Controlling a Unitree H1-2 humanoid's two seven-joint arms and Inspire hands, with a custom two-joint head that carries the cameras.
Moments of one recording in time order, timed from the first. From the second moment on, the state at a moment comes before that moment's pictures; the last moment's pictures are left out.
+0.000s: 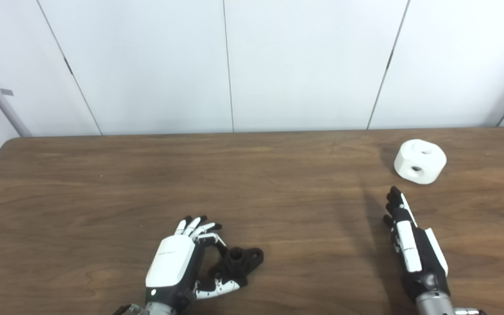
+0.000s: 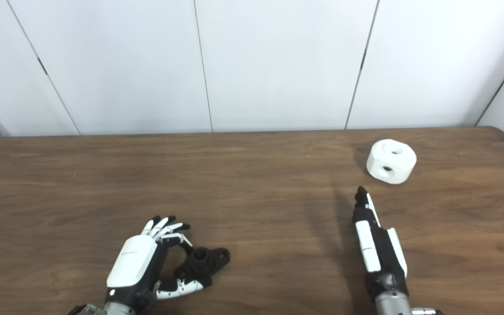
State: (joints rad) left arm 0.08 0.24 -0.39 -0.25 0.86 0.13 0.07; right arm 0.16 -0.09 -0.04 -0.34 -0.03 0.21 -0.05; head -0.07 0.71
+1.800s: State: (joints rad) left arm 0.09 0.26 -0.32 -0.25 0.85 0.02 0.01; right arm -0.40 -0.50 -0.04 0.05 -0.73 0.47 0.26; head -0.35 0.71
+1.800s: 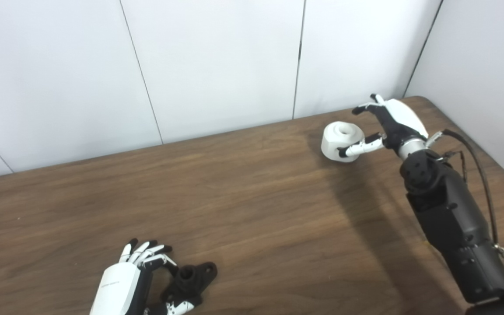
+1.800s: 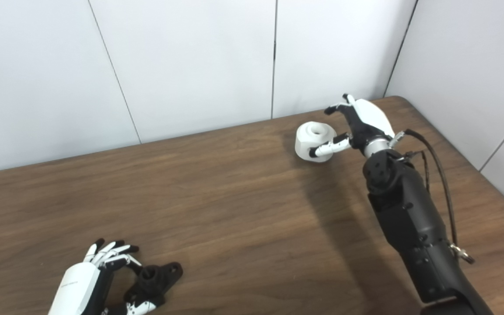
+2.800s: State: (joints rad) left arm 0.09 0.25 -0.32 -0.25 0.86 0.02 0.00; right arm -0.46 -0.54 0.03 0.12 -0.81 0.47 0.35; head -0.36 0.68
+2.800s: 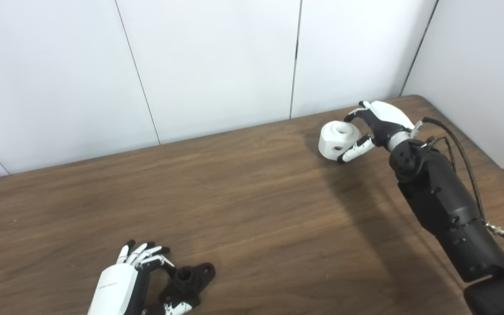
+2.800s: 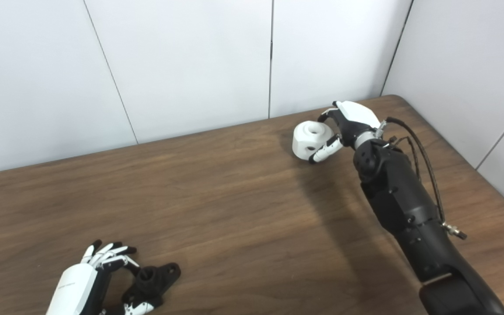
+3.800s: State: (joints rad) left arm 0.09 0.25 -0.32 -0.25 0.89 0.02 0.02; right arm -0.46 -0.56 0.09 0.17 -0.76 0.46 0.27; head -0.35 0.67
